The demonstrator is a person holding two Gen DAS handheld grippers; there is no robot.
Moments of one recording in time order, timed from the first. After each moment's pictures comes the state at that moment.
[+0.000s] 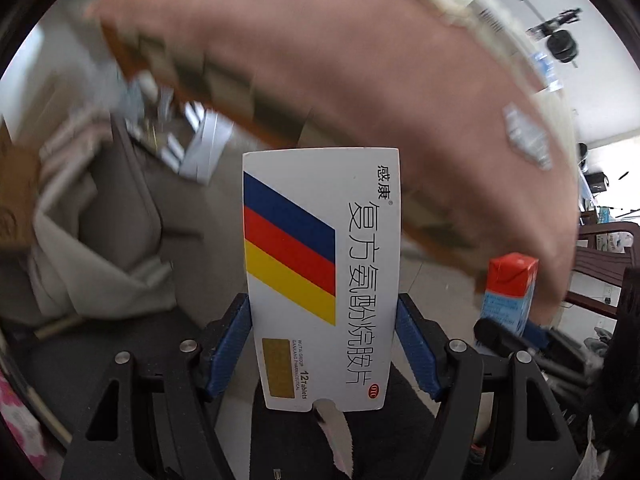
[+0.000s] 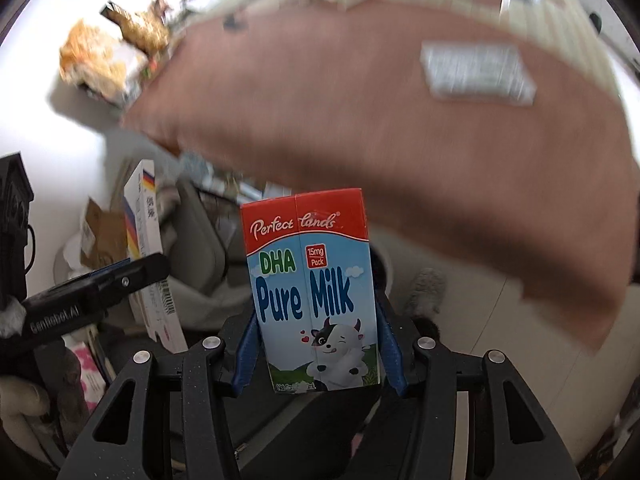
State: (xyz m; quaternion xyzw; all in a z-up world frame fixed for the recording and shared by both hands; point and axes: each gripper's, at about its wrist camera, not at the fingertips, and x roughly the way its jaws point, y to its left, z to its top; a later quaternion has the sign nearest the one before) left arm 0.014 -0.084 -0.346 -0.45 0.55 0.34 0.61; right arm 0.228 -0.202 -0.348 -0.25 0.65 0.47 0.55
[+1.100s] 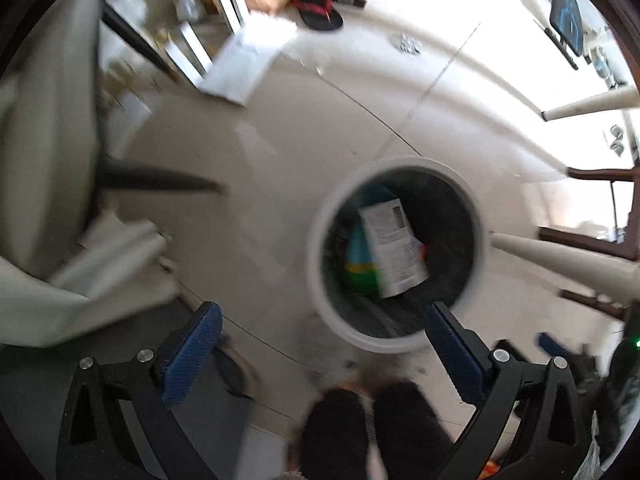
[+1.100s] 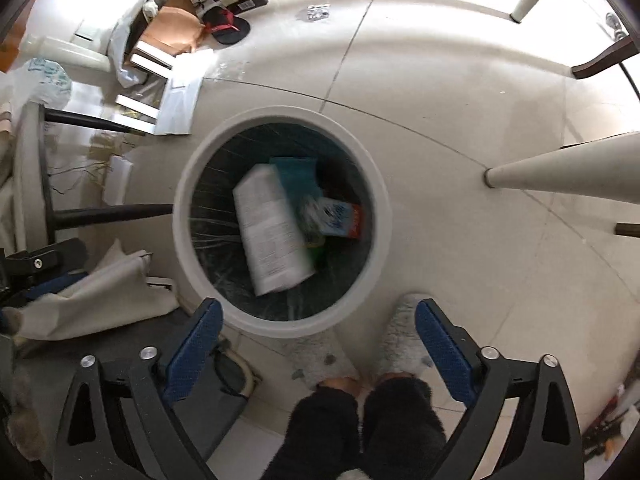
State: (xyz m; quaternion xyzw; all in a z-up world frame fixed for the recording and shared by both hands) left arm -0.057 -0.060 -0.662 -0.45 0.60 0.39 0.54; right arm 0.169 -0.205 -0.747 -0.34 0.68 0.37 0.53
